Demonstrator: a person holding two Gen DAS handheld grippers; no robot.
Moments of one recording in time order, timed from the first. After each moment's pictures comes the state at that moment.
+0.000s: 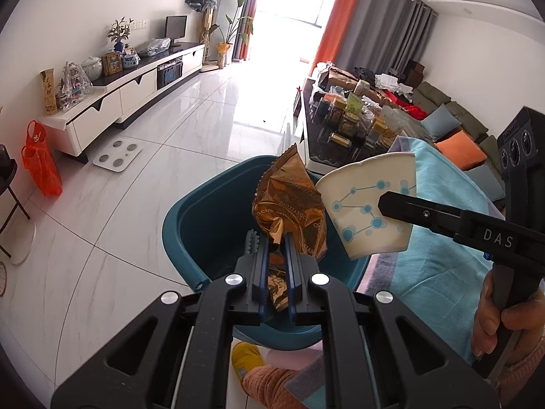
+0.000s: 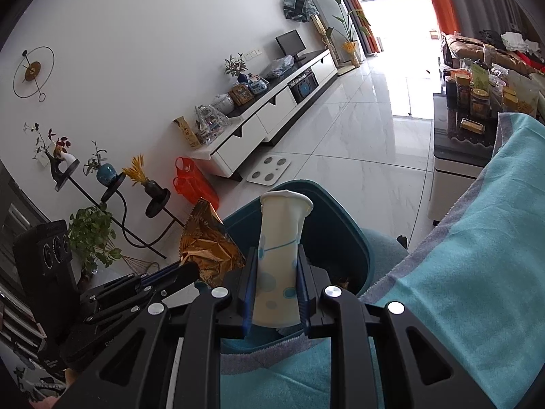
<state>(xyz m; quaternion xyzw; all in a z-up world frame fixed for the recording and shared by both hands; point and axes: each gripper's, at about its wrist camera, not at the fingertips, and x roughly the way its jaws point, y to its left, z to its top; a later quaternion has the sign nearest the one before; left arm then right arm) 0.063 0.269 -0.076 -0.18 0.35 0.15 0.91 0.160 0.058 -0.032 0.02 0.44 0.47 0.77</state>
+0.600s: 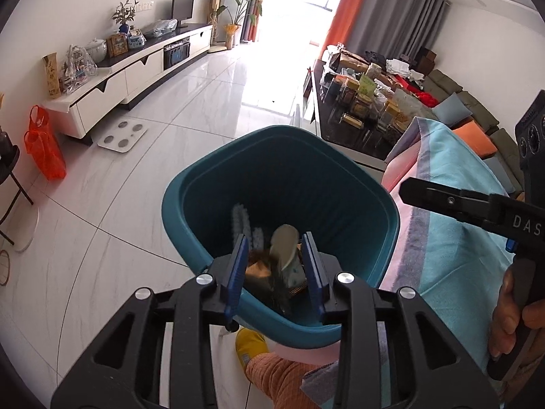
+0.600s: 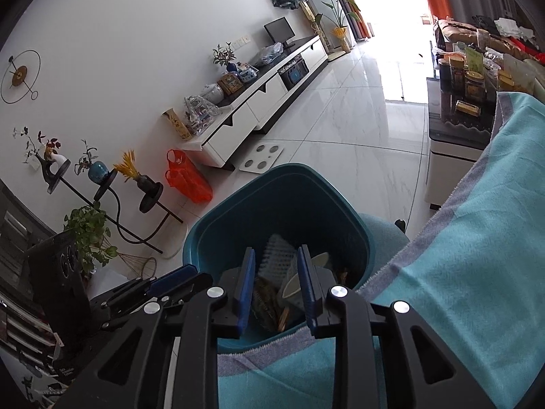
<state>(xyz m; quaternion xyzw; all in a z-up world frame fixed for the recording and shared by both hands) 0.089 0.273 -0.112 -0.19 0.39 0.16 0.89 0.163 0.064 -0.046 0.02 0.46 0.45 0.76</state>
